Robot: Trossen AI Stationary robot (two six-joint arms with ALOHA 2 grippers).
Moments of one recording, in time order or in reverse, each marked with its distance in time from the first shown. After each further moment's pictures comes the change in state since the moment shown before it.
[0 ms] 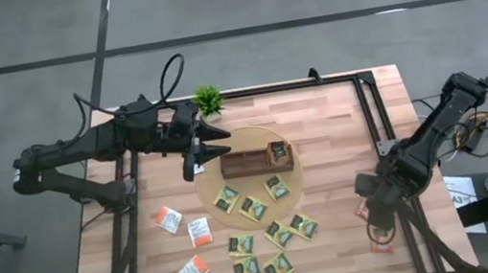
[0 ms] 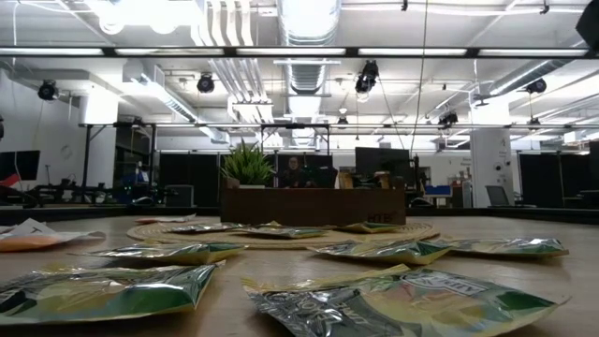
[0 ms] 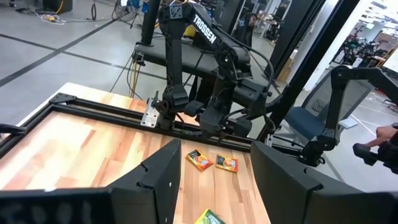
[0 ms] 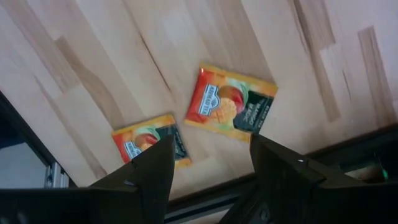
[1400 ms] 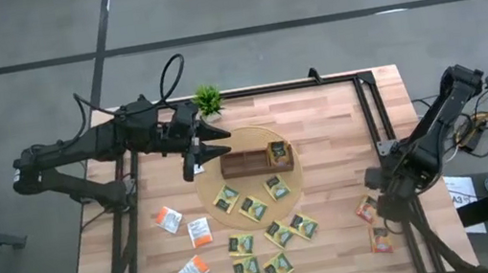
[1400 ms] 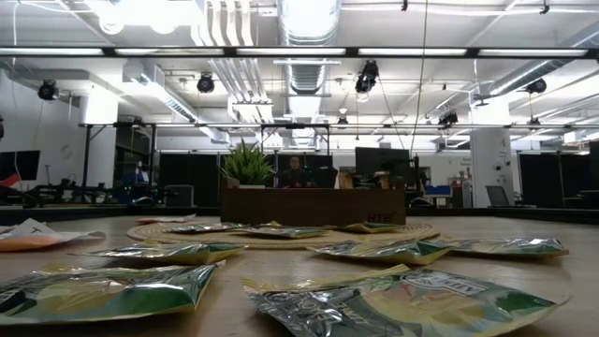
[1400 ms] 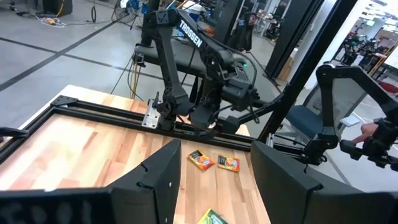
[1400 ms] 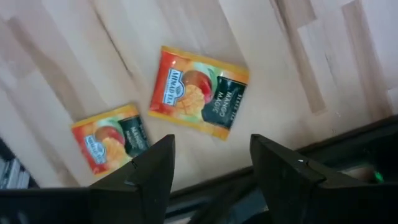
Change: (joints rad) left arm 0.001 0.000 0.000 0.001 0.000 0.017; right arm 0.094 -0.187 -0.204 0.053 0.039 0.087
